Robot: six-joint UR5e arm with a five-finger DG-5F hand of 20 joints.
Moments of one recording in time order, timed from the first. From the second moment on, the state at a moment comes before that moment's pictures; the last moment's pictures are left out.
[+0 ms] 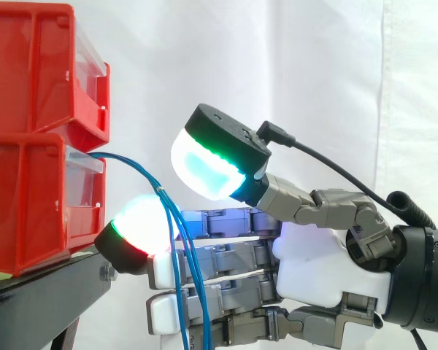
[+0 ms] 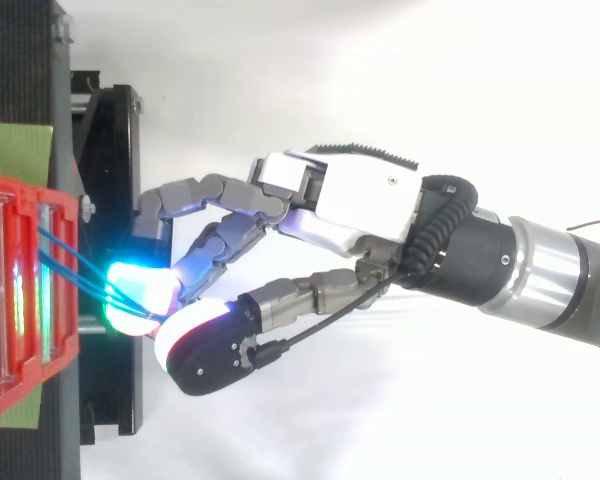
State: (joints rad) arm 0.24 -2.43 -1.20 -2.45 -1.14 -0.05
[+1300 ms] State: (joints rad) arm 0.25 -2.43 -1.20 -2.45 -1.13 -0.04
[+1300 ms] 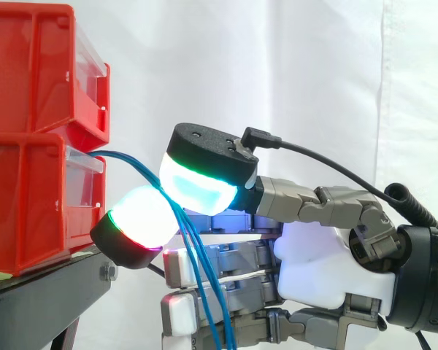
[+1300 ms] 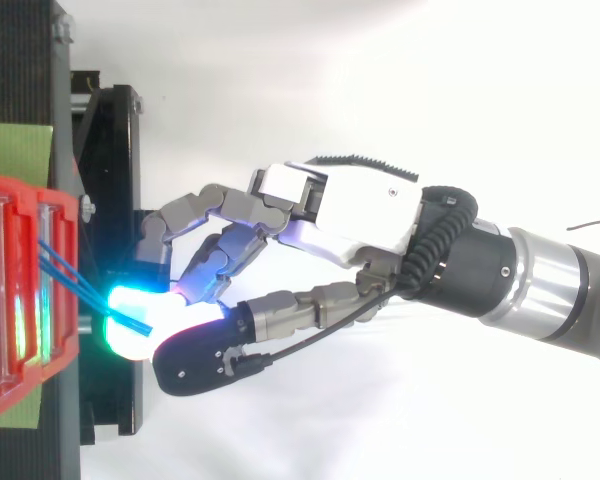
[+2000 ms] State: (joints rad) arm 0.24 -2.42 -1.20 -2.54 -1.15 0.04
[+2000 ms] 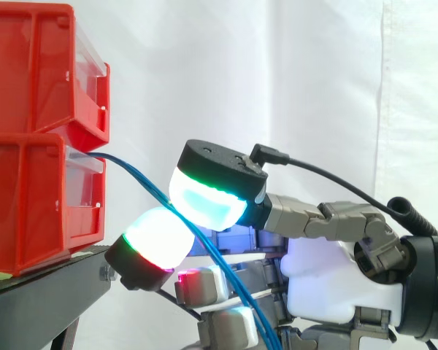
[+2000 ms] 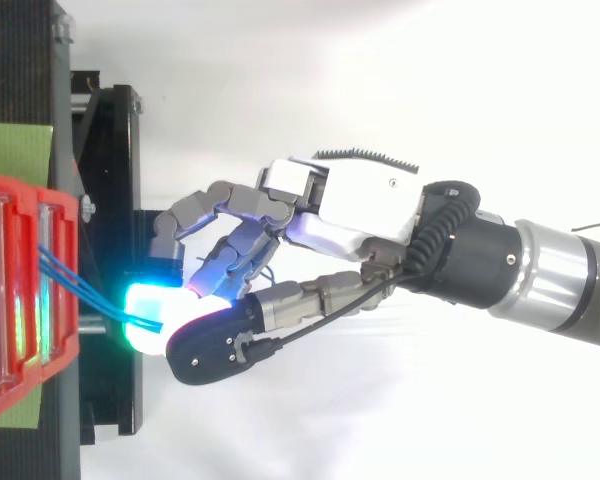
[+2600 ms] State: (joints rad) arm 0.23 -2.37 -1.20 -2.64 -1.17 0.05
